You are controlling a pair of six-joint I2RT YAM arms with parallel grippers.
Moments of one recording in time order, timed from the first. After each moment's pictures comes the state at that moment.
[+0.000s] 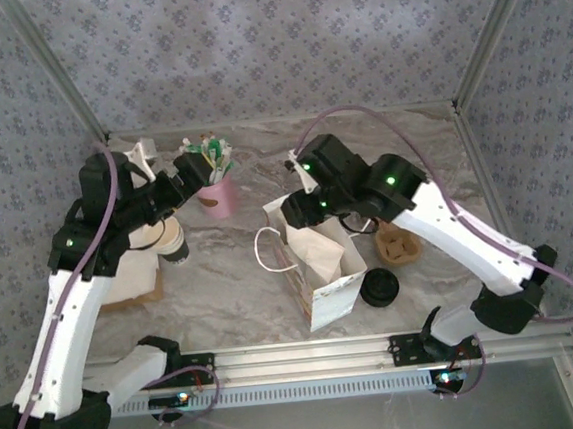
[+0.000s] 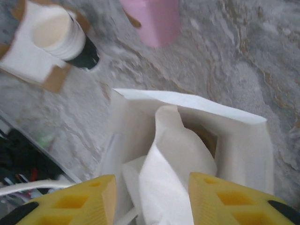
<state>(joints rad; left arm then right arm) -0.34 0.98 1.38 -0.81 0.29 -0.83 0.91 1.43 1.74 -1.15 0.02 0.38</state>
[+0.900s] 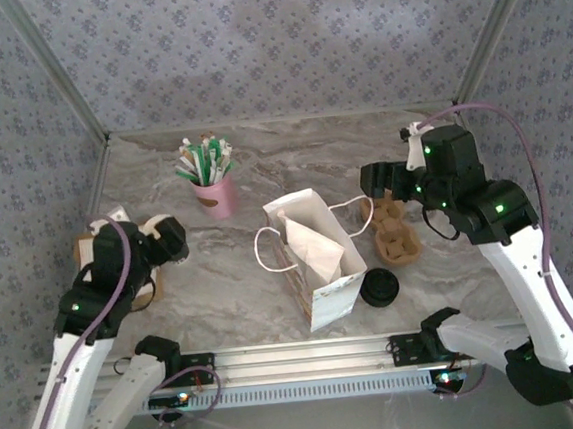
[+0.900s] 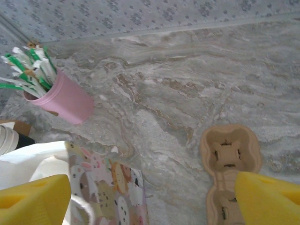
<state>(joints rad) -0.35 0.65 0.92 -0.95 -0.24 -0.72 0.39 1.02 1.45 -1.04 -0.02 0.34</state>
